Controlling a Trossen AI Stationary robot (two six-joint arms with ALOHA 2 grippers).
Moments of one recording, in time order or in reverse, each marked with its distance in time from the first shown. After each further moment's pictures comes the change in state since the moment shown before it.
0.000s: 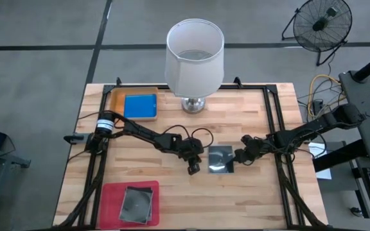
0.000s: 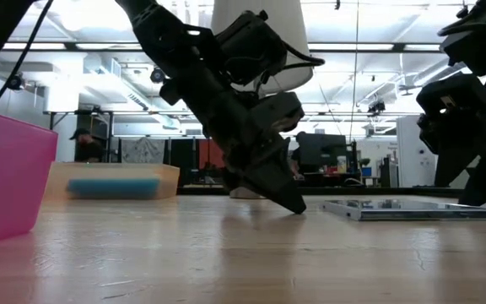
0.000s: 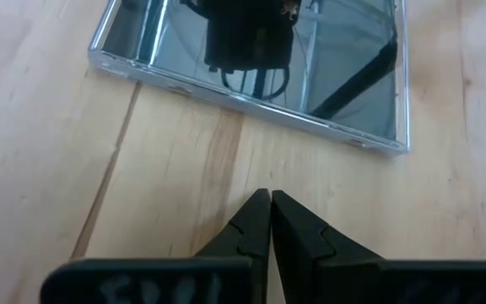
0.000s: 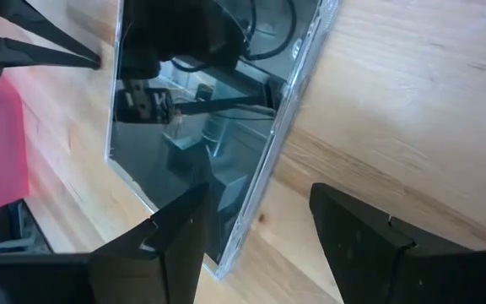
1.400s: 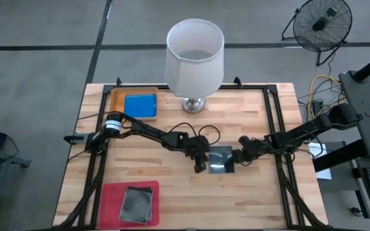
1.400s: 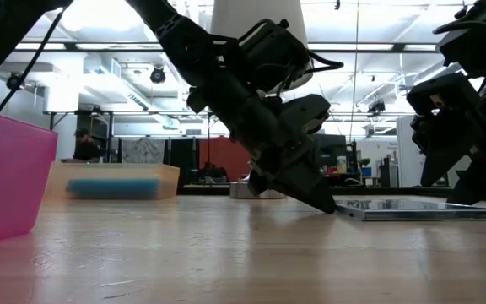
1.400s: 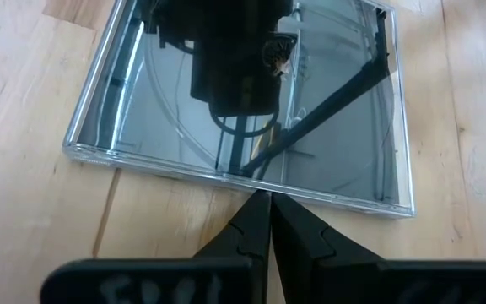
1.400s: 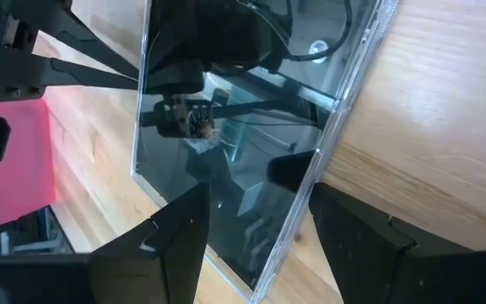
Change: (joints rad) left arm 0.023 0.119 0.140 0.018 0.065 0.039; right arm -0.002 0.156 -0.006 0.212 0.007 0.032
